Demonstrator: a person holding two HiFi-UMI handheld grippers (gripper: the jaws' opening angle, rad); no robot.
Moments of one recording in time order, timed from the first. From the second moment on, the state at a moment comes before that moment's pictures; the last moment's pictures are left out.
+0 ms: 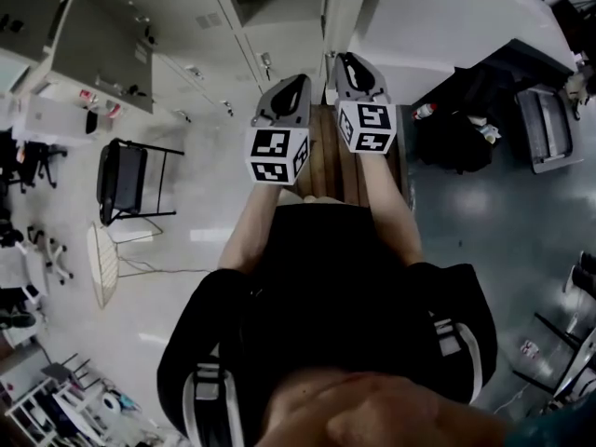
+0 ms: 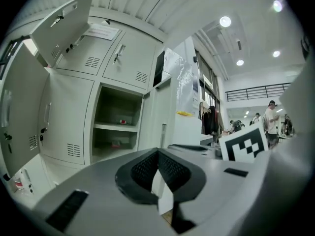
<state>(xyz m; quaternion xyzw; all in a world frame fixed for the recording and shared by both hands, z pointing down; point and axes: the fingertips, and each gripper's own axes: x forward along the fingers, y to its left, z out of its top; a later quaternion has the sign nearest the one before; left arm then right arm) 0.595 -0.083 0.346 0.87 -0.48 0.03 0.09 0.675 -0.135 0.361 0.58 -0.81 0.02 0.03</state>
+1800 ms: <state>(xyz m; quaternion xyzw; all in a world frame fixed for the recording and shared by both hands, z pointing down) 0.563 -0.028 0.358 0.83 -0.55 0.03 0.08 0.636 -0.039 0.344 0.50 -0.87 -0.02 0.04</state>
